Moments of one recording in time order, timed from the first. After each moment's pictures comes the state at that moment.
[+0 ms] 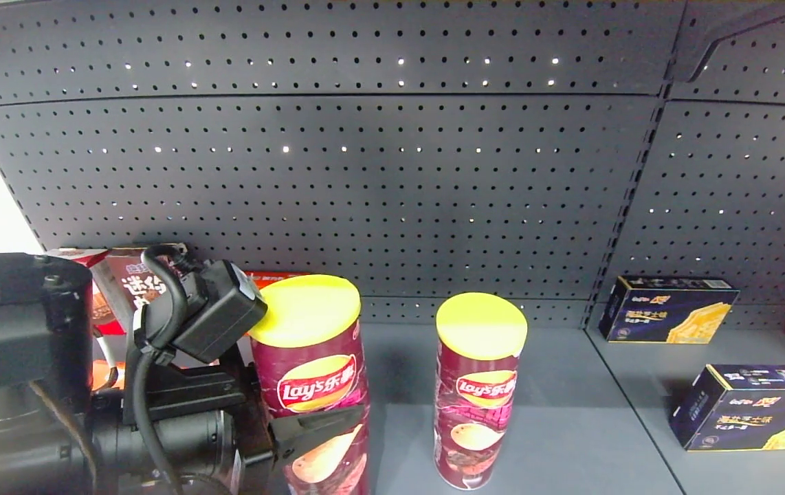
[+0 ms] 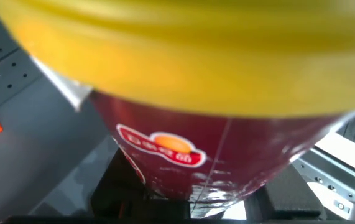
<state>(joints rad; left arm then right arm) -0.65 1.33 -0.62 -0.34 -0.30 0.03 0.08 0.09 0.00 0.00 0.04 0.00</state>
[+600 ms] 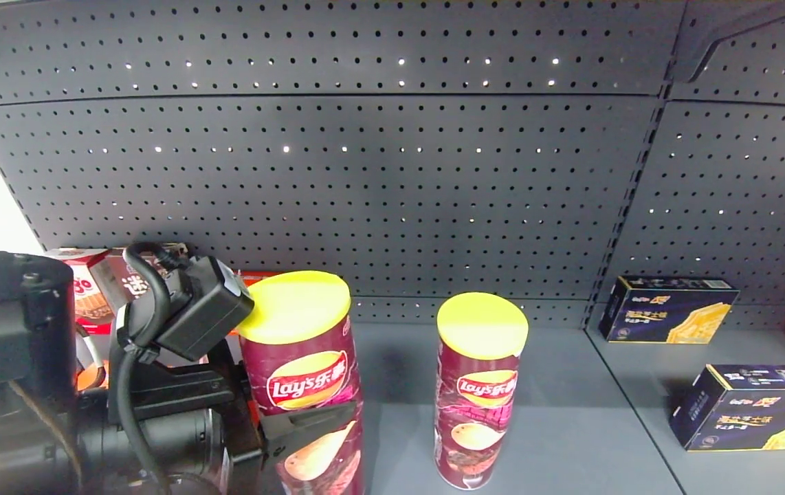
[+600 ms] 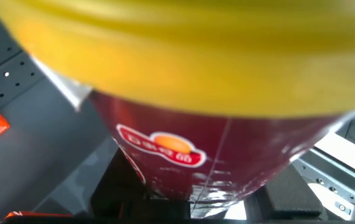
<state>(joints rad) -0.64 1.32 -0.62 -0.34 -0.30 0.03 -0.09 0.09 0.00 0.00 0.06 0.00</state>
